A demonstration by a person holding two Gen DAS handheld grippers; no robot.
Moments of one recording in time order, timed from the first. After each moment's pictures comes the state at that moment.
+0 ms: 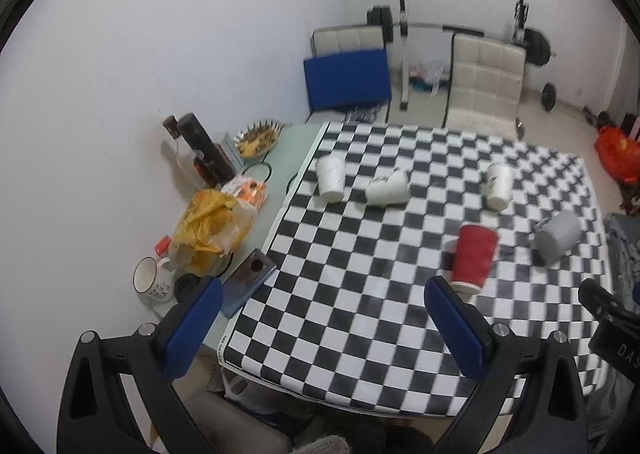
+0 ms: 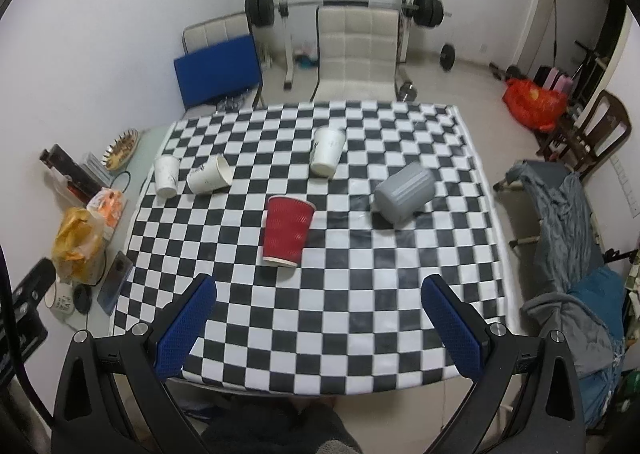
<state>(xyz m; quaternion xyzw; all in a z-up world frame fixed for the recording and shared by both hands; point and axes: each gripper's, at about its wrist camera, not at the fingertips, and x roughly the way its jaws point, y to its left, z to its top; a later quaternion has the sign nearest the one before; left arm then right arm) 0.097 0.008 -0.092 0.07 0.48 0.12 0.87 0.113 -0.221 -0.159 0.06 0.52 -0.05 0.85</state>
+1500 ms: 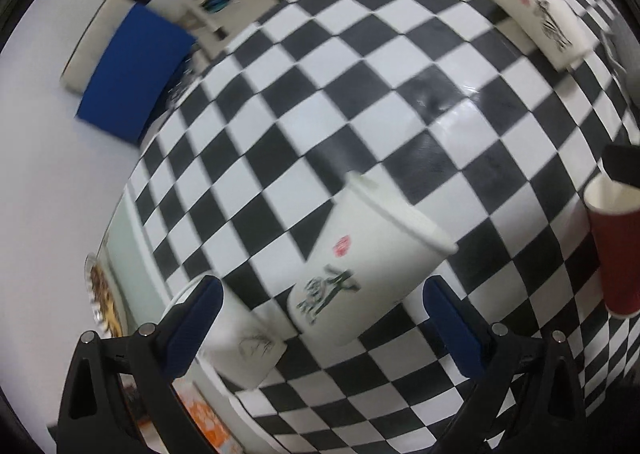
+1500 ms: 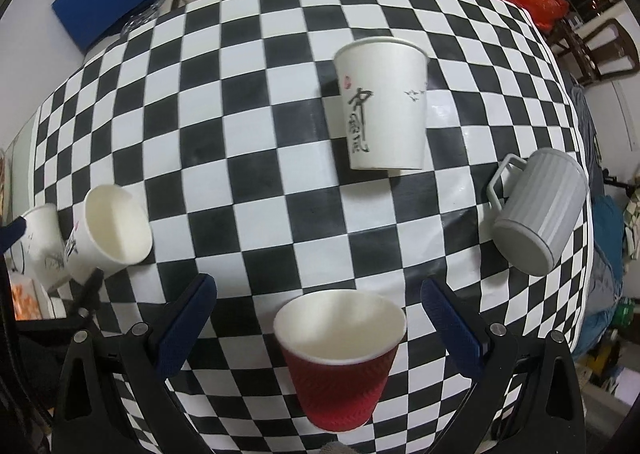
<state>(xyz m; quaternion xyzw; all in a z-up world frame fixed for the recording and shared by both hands) 0.391 -0.026 -0.340 0.38 0.59 -0.19 0.69 0.395 -0.190 -0.390 0.12 0.70 -0.15 0.69</state>
